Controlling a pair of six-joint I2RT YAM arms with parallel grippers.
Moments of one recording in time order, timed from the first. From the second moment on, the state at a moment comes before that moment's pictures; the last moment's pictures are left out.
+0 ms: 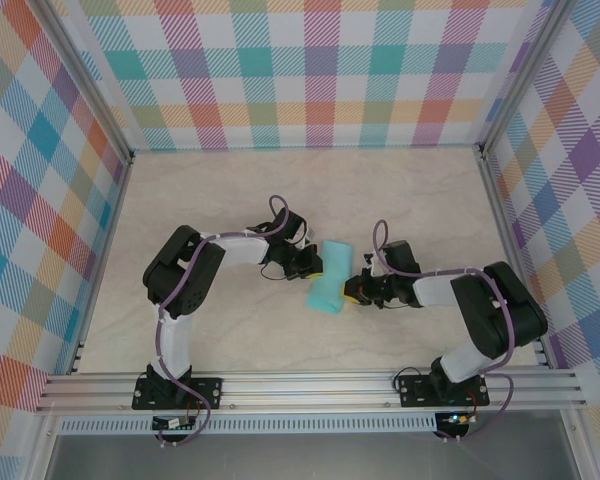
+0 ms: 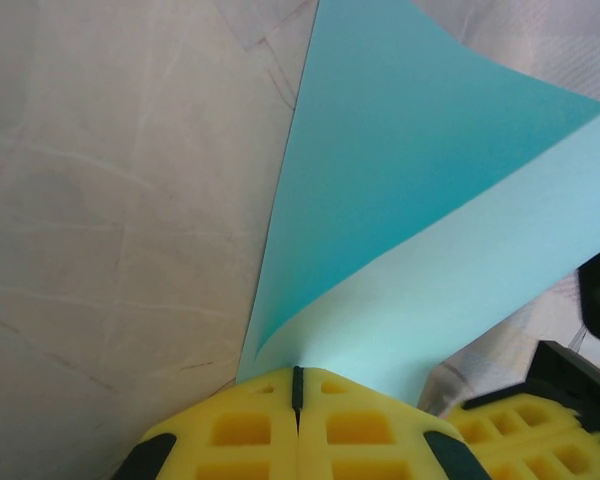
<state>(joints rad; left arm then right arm) -0.62 2.02 1.18 -0.21 0.56 -0.78 0.39 1.55 0.47 0.18 -0.77 0.84</state>
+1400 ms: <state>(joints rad) -0.62 2.02 1.18 -0.21 0.56 -0.77 0.47 1.56 0.42 0.17 -0.76 0.86</state>
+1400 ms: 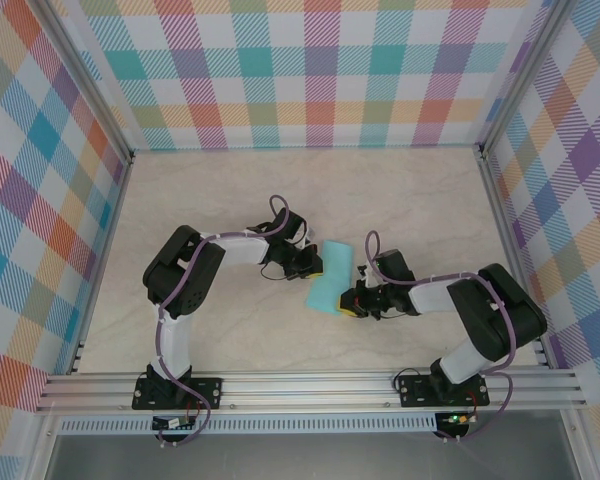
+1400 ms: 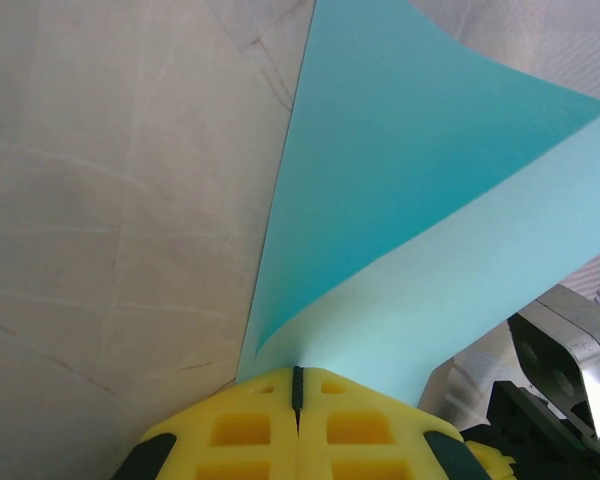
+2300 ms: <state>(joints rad) -0.62 2.02 1.18 -0.21 0.56 -0.76 0.53 1.54 0.43 0.11 -0.74 0.85</state>
